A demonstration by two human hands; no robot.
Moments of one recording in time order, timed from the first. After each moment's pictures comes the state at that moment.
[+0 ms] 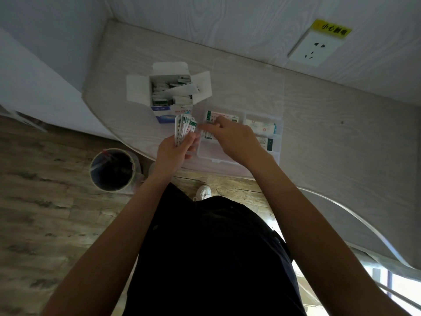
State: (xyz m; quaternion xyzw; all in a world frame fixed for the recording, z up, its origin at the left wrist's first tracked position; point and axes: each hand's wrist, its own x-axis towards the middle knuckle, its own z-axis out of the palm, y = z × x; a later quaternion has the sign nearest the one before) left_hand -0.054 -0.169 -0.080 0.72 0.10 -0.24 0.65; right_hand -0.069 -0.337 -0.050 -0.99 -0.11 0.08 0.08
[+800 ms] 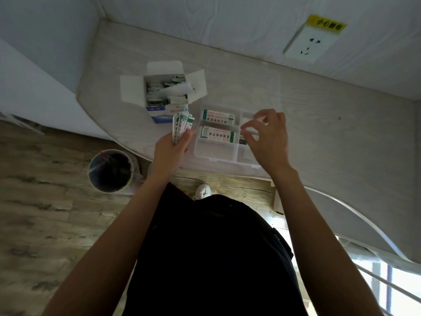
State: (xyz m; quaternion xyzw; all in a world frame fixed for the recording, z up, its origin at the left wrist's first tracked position) left_hand -0.052 -0.168 -0.075 0.80 0.04 -0.22 0.56; right_hand -0.110 -0.387 -0.054 -0.97 0.13 -0.10 0.17
